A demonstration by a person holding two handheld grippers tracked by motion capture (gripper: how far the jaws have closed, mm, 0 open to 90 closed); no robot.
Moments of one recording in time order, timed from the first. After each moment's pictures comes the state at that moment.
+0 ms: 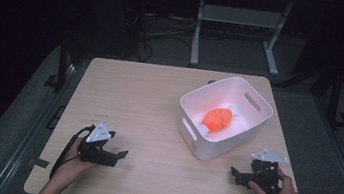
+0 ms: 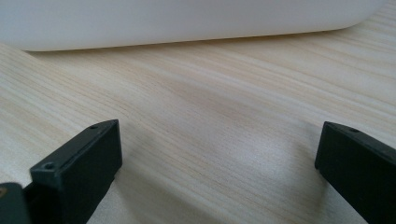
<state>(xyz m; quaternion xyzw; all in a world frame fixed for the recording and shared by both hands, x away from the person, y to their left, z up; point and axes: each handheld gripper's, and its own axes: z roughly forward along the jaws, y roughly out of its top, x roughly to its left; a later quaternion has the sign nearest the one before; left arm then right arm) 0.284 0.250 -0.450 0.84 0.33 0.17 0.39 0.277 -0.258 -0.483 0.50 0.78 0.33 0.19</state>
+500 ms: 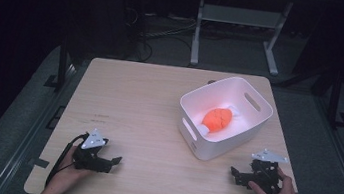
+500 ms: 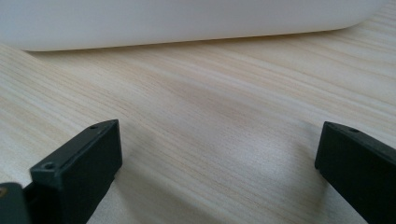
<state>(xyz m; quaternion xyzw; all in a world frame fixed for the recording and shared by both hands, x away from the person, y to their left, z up) 0.277 0.265 -0.474 0.84 0.36 0.17 0.37 0.277 -0.258 -0.483 0.50 0.78 0.33 0.19</state>
